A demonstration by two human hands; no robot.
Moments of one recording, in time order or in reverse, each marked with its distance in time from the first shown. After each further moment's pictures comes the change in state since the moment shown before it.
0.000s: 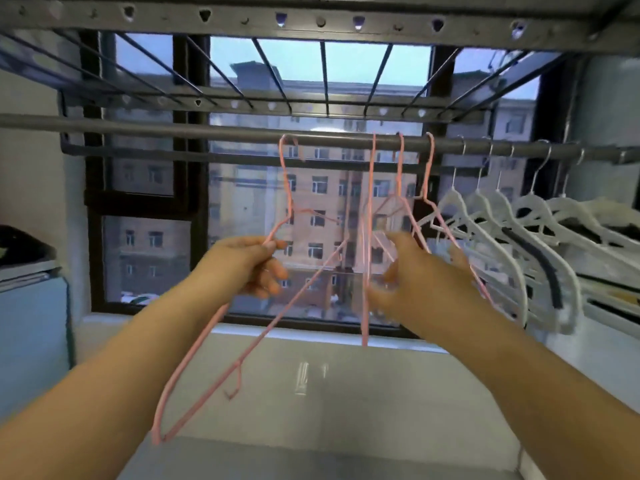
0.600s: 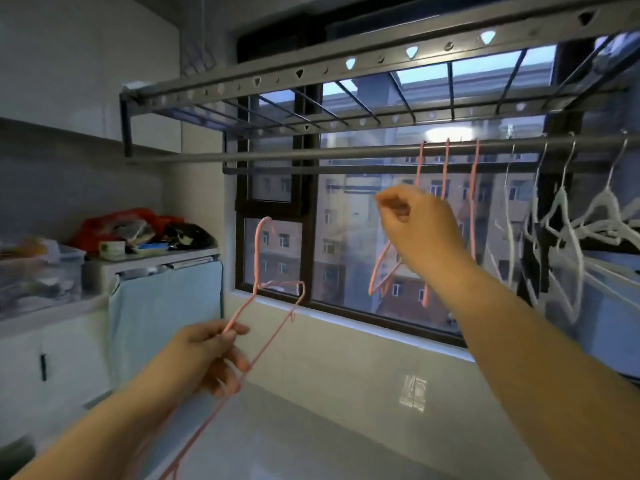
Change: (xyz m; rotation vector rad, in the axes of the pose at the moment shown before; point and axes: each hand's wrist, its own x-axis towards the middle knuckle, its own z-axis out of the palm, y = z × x) left_hand -0.194 -0.023 0.003 0.149 0.441 -0.178; right_hand -0.008 -0.003 -0.042 0.735 0.129 -0.372
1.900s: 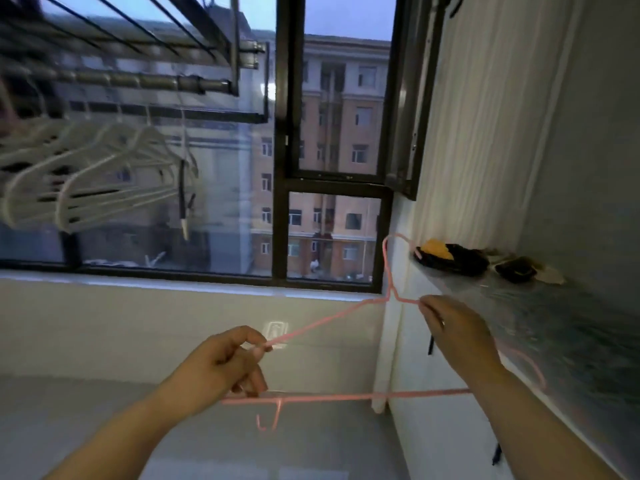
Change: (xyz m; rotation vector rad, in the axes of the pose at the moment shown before) left_hand -0.215 -0.003 0.576 0.208 -0.710 0.214; right_hand -0.324 0.344 -0.555 -0.728 -0.050 0.492
